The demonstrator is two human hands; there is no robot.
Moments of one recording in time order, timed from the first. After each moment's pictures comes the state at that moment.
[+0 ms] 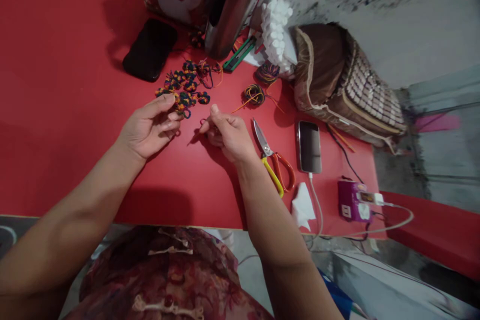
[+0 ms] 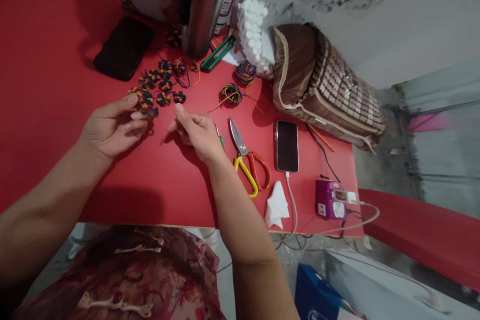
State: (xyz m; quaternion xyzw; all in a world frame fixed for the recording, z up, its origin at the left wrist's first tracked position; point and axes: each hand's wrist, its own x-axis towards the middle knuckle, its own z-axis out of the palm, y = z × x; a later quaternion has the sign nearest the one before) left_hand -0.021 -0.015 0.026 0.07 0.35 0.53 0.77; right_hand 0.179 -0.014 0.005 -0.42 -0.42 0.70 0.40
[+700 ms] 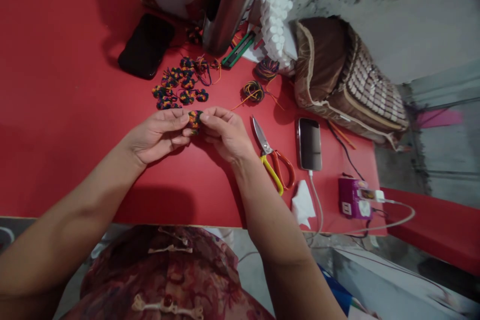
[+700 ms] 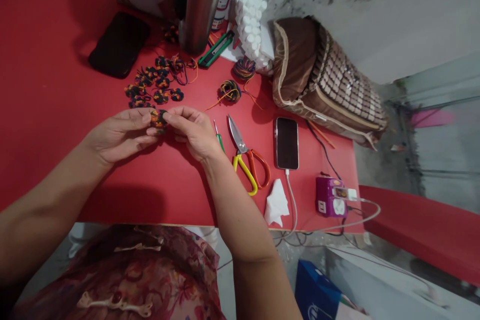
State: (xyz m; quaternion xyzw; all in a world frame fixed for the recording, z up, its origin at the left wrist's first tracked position) left_hand -0.019 -0.025 0.013 0.17 0.29 0.40 0.85; right_hand 0.172 -0.019 0.017 -0.43 -0.33 0.73 0.43
